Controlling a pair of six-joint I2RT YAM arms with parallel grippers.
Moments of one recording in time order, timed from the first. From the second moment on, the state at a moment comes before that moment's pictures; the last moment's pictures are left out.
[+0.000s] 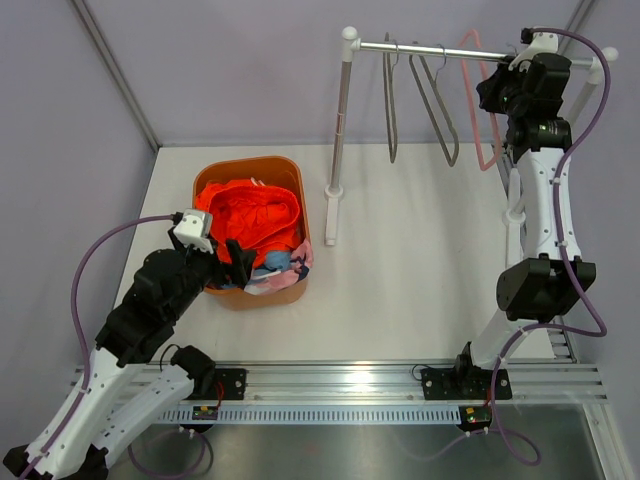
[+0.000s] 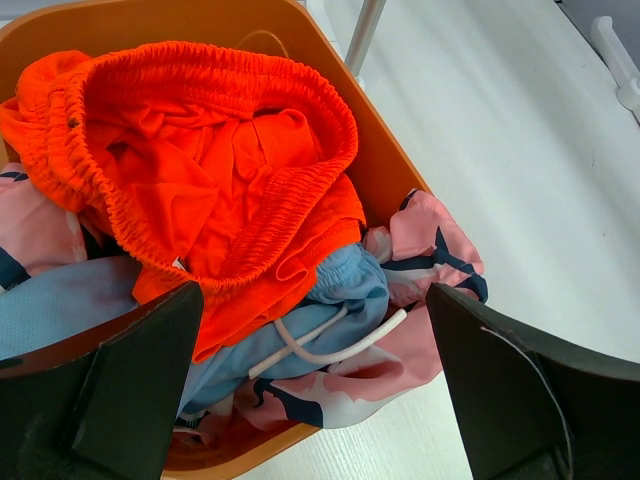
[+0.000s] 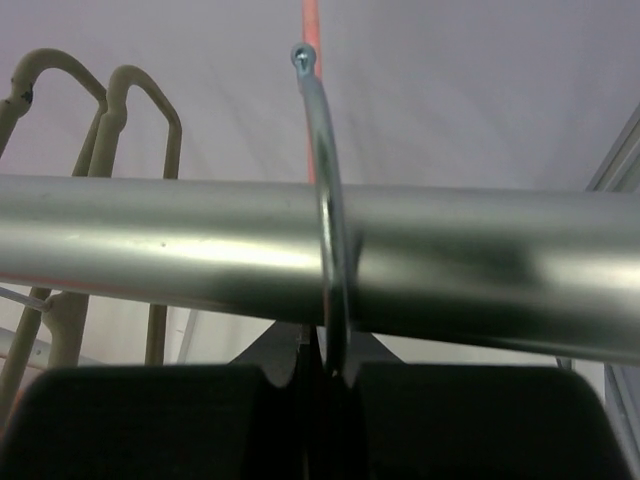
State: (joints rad) left arm -0.57 0.53 0.84 -0.57 -0.17 -0.23; right arm -0.09 1.75 2.01 -0.42 -0.15 0.16
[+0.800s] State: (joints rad) left arm -0.57 0.54 0.84 -0.57 -0.16 -0.23; right arm -0.10 1.74 1.96 -0.36 -0.26 0.17
